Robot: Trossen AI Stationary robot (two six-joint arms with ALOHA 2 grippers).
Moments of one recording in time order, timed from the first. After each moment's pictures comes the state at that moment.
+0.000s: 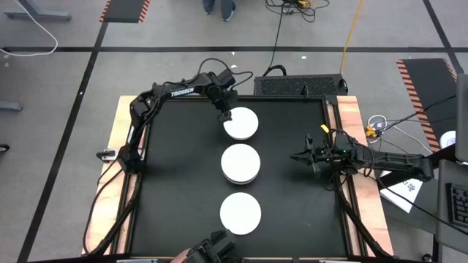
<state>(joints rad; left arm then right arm) 0.65 2.15 1.74 -0.83 0.34 0.46 -0.19 0.17 0.02 0.04 -0.27 0.29</state>
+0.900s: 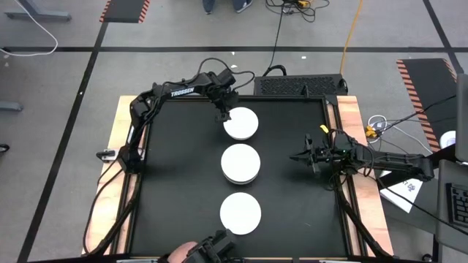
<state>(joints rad) 0.65 2.15 1.74 -0.81 0.34 0.69 -0.19 0.17 0.02 0.02 -0.27 0.28</state>
